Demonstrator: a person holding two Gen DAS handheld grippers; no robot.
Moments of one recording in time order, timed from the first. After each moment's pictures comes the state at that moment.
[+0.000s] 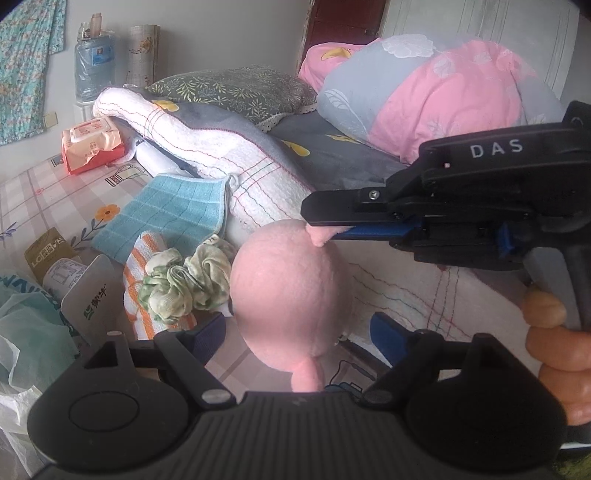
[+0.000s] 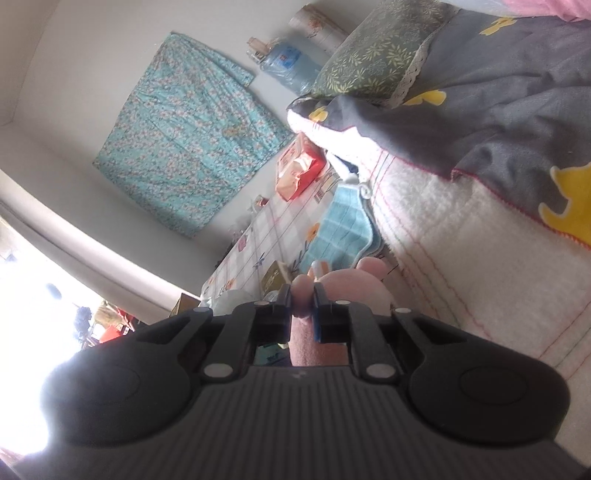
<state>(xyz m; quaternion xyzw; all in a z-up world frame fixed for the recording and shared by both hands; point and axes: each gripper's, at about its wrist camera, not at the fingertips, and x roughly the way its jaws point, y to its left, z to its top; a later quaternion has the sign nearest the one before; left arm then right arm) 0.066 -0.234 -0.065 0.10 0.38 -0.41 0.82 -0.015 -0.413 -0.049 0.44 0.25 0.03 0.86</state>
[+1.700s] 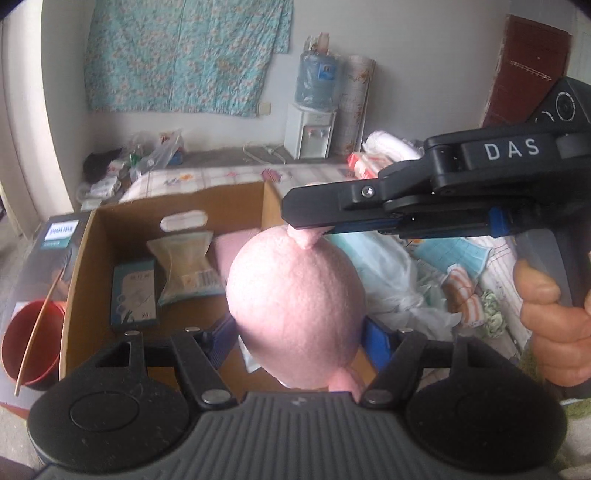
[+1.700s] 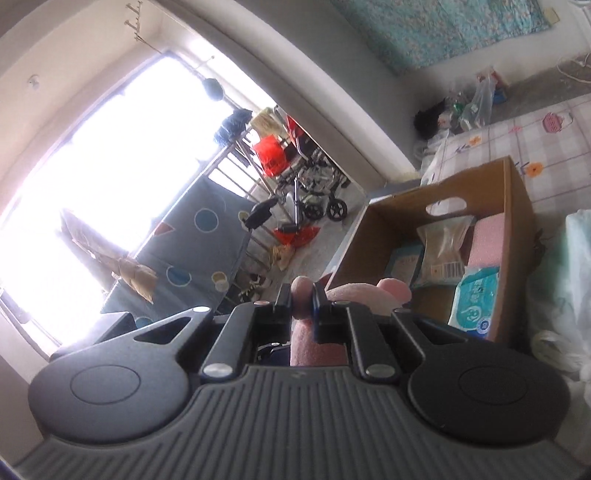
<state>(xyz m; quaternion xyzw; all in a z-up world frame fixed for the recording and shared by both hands) 0.082 0.092 0.071 0.00 0.40 -0.15 0.90 0.137 -0.039 0.107 0.27 0.37 0.40 0.79</state>
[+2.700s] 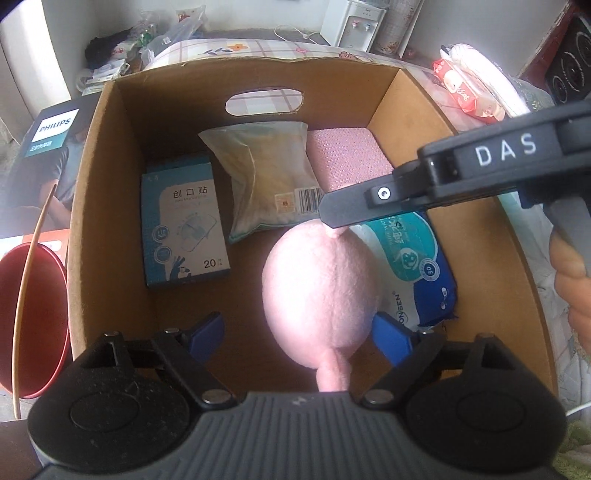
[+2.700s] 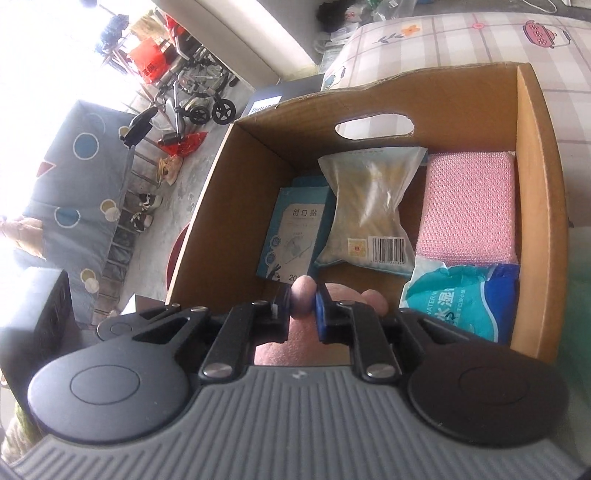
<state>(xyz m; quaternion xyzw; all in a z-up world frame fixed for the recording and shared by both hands) 0.194 0.202 -0.024 -0.01 0.57 -0.13 0.82 0.293 0.050 0.007 0.19 0.55 0.29 0.76</state>
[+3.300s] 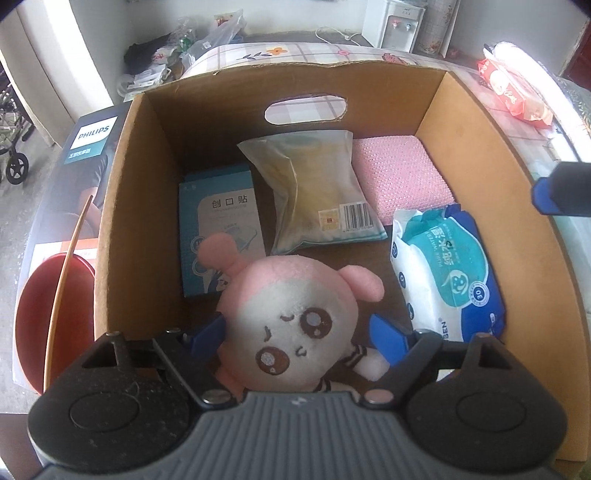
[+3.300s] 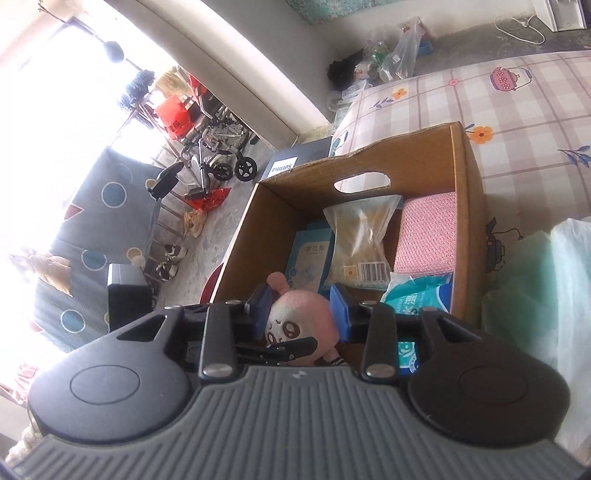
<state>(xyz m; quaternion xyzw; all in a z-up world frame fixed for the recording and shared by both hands) 0.214 0.191 -0.034 0.03 0.57 -0.05 0.82 0.244 -0.021 0.056 0.23 0.46 0.29 0.81</state>
